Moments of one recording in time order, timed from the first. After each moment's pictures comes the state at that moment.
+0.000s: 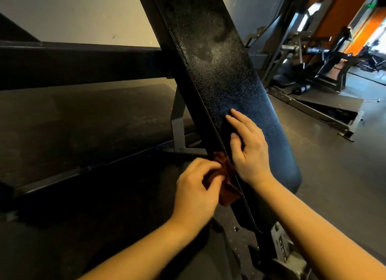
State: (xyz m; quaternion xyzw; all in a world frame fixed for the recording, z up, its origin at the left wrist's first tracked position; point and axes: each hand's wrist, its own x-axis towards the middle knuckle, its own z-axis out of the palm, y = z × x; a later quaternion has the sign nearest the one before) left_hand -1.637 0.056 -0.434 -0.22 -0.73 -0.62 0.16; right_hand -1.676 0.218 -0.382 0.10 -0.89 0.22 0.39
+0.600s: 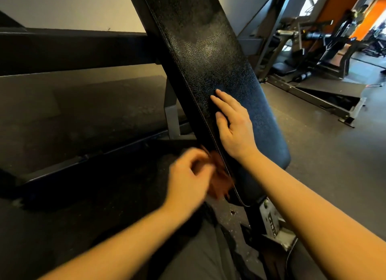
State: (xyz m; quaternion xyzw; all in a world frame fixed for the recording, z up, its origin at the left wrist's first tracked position) left_hand -1.619 0.070 -0.449 -0.16 -0.73 -0.66 0.09; right_hand -1.678 0.225 -0.384 0.12 -0.89 0.23 0.37
